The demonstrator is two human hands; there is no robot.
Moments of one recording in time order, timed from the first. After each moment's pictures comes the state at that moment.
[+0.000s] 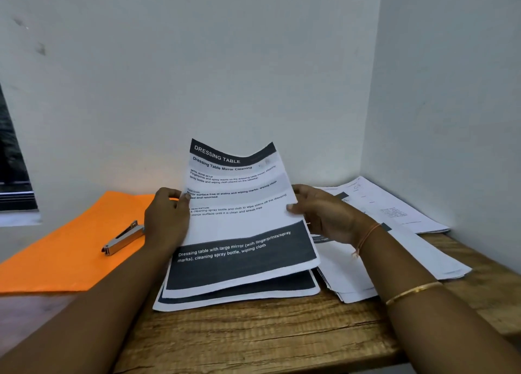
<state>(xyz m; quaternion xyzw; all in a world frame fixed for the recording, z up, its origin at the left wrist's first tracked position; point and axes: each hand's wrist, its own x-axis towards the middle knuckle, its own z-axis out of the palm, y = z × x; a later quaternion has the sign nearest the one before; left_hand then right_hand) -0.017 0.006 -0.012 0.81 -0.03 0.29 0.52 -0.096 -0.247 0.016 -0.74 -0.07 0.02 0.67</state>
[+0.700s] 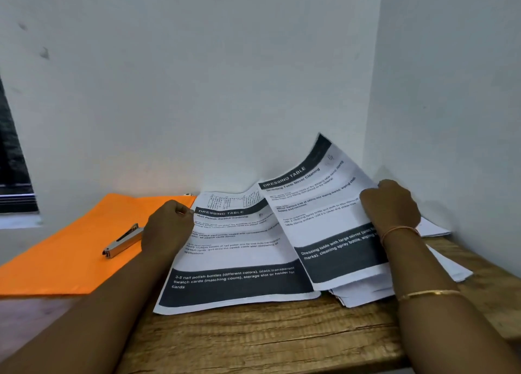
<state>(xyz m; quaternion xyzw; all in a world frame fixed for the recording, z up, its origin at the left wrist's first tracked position) -0.008 0.012 -0.023 0.87 -0.02 0.23 0.43 -0.113 -0.310 0.023 -0.82 0.33 -0.36 0.29</state>
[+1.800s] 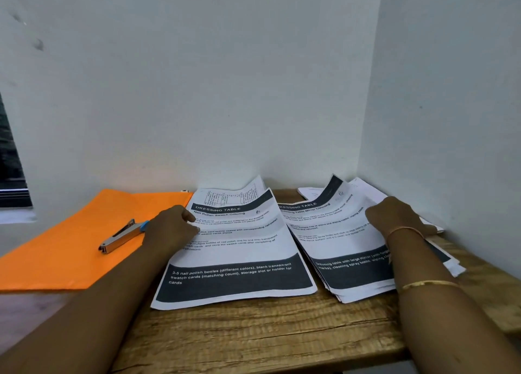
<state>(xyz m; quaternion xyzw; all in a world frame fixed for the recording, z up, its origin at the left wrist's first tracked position) -0.004 0.013 -0.026 0.93 -0.06 0.14 0.35 -0.107 -0.339 0.001 -0.86 0.42 -0.19 0.22</state>
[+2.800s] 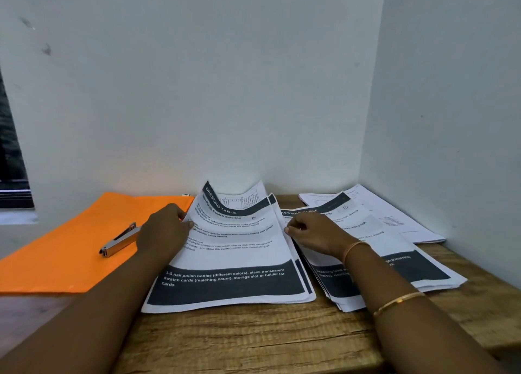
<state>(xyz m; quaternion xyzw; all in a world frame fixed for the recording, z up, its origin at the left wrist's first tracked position) -0.008 0.018 -0.023 0.92 -0.03 0.21 0.32 -0.078 -0.254 -0.013 -0.96 -0.03 -0.14 0.25</state>
